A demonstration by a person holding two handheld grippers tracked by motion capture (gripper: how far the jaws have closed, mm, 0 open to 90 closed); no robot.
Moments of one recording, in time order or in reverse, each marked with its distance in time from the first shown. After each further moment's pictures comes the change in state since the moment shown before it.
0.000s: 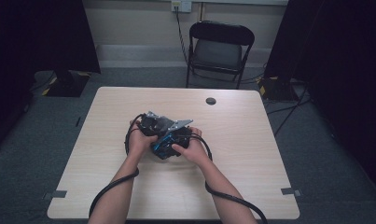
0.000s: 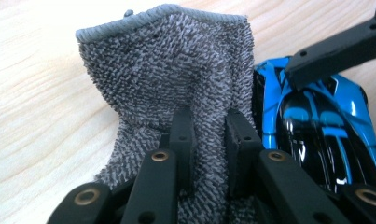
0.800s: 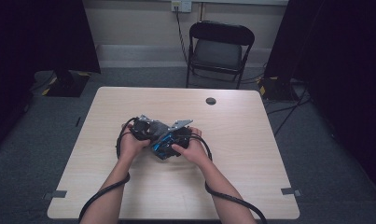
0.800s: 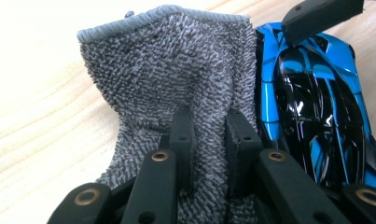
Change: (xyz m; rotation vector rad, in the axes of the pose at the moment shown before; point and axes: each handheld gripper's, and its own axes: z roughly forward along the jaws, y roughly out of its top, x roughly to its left) left arm 0.005 -0.019 -0.023 0.022 -0.009 -0.009; right arm 0.001 0.000 0.000 0.000 0.000 0.000
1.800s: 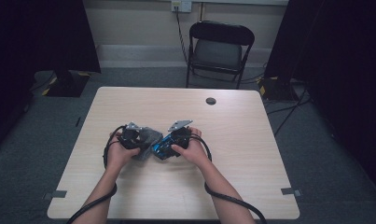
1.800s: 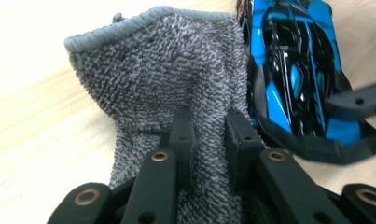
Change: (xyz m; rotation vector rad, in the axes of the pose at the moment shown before) left arm -0.002 -0.036 -0.033 -0.001 -0.009 -0.026; right arm 0.001 0.000 0.000 0.000 0.000 -0.002
